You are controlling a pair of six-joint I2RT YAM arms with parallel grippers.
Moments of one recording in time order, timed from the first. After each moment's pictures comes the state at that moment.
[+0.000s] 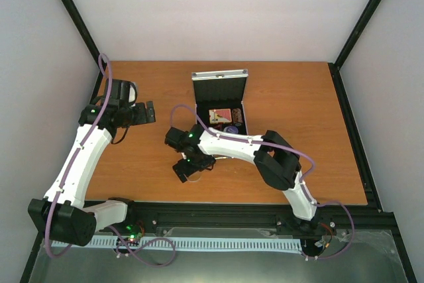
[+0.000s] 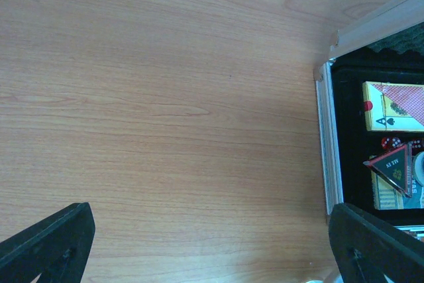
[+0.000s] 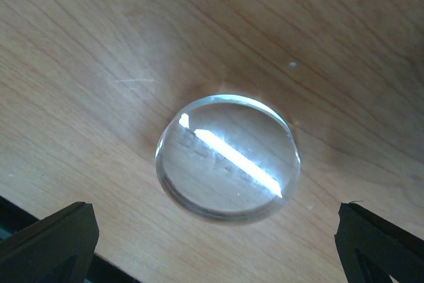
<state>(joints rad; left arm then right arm) -0.16 1.17 1.21 -0.95 -0.03 -0.31 1.11 2.10 1.67 -1.03 -0.11 0.46</state>
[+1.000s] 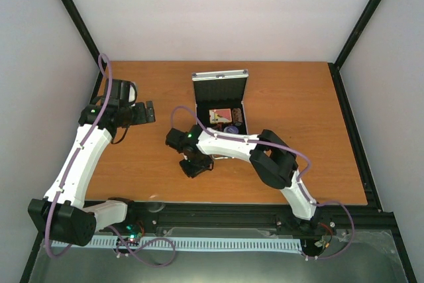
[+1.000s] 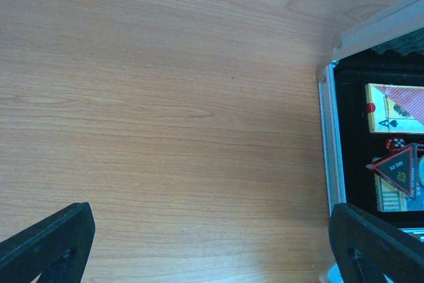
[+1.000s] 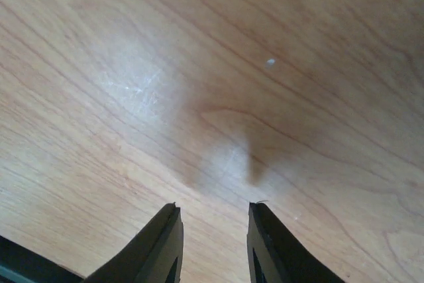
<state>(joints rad) -0.16 1.17 1.21 -0.95 -0.04 -0.31 1.10 2.15 1.68 -1.05 -0.11 0.46</state>
